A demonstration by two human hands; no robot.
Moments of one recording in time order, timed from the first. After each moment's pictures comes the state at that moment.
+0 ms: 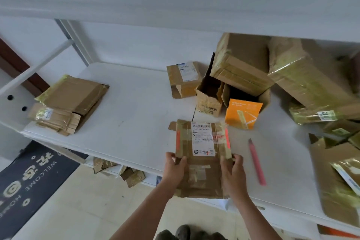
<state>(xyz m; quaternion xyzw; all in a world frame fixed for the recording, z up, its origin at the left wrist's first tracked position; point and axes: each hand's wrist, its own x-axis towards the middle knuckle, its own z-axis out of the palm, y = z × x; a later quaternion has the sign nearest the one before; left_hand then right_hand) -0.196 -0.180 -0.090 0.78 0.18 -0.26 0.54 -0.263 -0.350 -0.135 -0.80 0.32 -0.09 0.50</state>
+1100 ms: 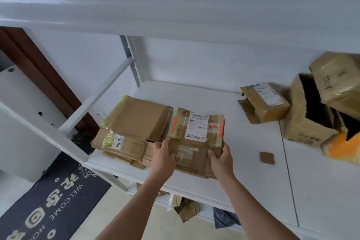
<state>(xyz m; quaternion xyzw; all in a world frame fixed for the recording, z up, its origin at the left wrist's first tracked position) 0.032 0.134 -0.077 0.93 -0.02 -0.14 0.33 -0.014 -0.043 -0.108 -0.70 0.33 -0.05 0.63</state>
